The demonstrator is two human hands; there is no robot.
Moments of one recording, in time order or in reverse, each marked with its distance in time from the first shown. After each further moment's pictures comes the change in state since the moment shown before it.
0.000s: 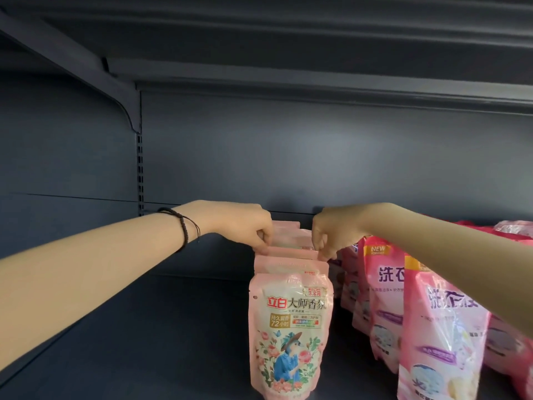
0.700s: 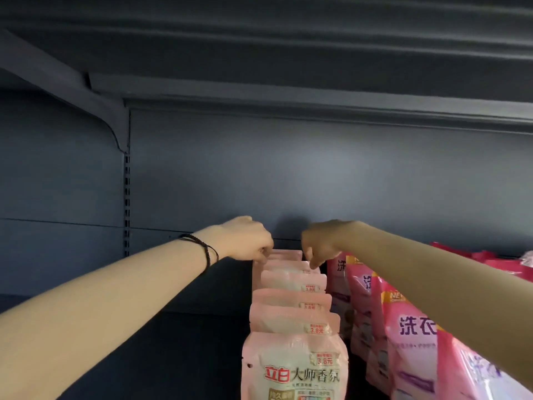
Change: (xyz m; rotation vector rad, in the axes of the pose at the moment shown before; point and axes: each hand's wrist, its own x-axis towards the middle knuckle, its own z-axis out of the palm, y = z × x) left_hand 0.065 -0.047 0.003 0.423 0.177 -0.025; right_hand 0.083 0.034 -0.017 -0.132 -0.005 0.092
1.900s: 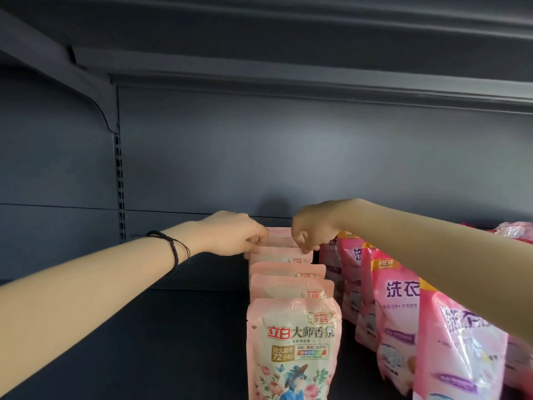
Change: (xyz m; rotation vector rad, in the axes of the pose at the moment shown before) left_hand -0.046 0.016 0.001 -0.318 -0.047 -0.050; right_hand -0.033 -0.024 -0.007 0.053 -0.042 -0.089
